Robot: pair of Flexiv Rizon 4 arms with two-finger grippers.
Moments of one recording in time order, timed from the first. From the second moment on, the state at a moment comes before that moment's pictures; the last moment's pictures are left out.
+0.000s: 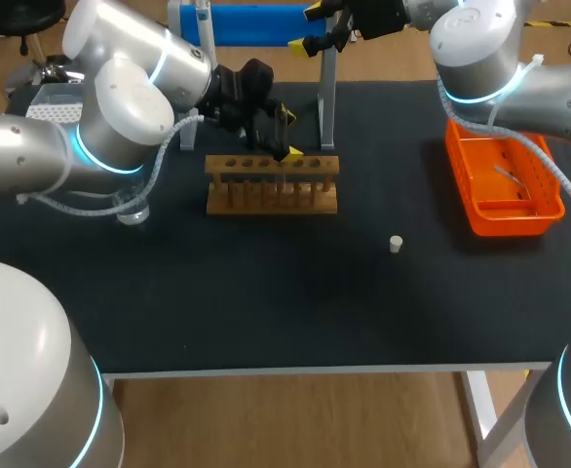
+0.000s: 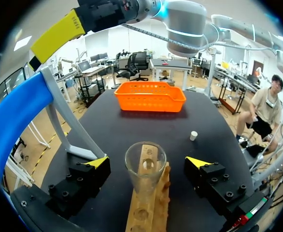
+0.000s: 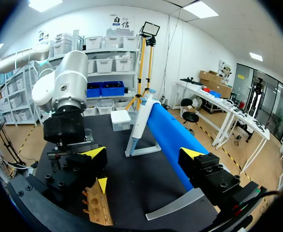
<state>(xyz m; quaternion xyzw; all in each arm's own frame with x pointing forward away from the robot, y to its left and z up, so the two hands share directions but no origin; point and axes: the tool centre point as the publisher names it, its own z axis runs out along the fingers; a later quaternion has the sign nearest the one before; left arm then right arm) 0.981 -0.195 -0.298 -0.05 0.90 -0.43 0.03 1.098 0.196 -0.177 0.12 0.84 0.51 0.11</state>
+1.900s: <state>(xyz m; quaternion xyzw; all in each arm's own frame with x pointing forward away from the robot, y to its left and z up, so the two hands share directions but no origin) 0.982 -0.195 -0.298 -0.04 0.90 -0.43 0.03 0.867 0.000 -0.289 0.18 0.86 0.46 0.14</state>
